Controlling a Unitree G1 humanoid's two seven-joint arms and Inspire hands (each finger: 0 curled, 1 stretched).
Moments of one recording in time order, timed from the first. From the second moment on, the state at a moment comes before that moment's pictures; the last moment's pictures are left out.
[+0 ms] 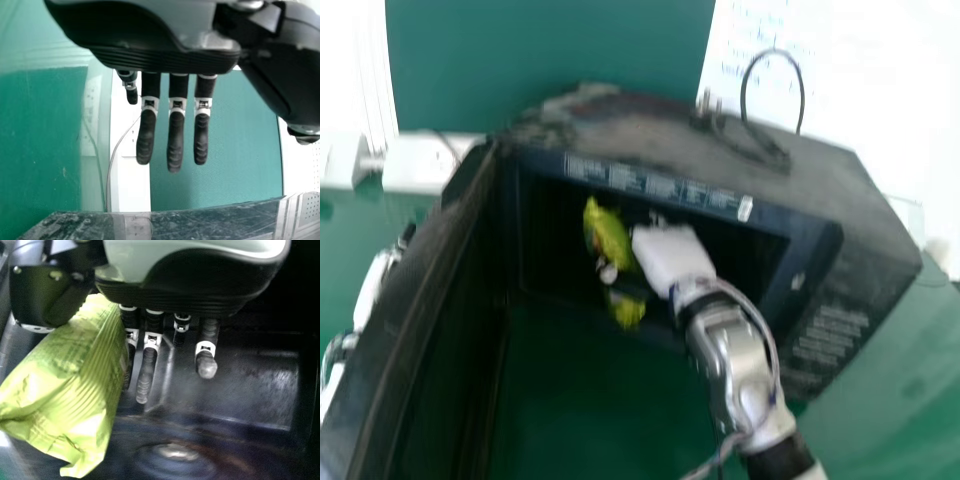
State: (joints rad) left arm -0.26 0.28 0.28 0.05 -0.15 -0.03 -0.10; right arm -0.82 -0.39 0.37 0.26 -1.15 0.13 0.20
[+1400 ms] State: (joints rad) left arm -0.26 0.28 0.28 0.06 -0.16 -0.03 -0.11; right arm -1.02 -0.45 0.51 0.48 -1.09 0.23 0.25
